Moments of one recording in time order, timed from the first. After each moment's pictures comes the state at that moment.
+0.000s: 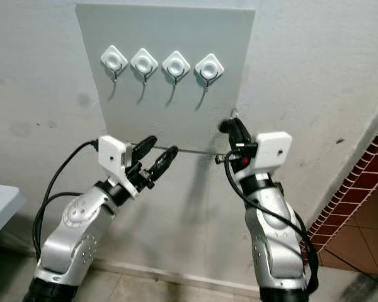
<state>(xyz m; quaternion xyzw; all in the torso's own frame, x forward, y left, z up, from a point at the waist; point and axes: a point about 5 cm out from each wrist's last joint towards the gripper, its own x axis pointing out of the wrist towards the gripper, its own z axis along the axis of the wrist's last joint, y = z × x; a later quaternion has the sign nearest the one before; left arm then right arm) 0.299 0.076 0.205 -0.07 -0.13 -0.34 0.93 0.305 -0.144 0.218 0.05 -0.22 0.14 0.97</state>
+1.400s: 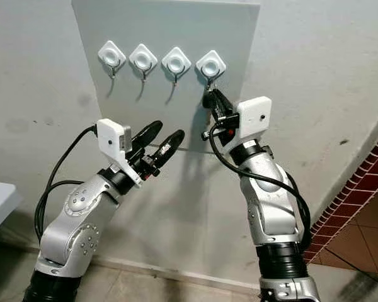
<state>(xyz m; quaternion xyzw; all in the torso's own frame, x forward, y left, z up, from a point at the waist) 0.294 0.066 0.220 -0.10 -0.13 -0.35 0.92 0.333 -0.129 0.246 -0.04 -0.25 0.21 0.94</state>
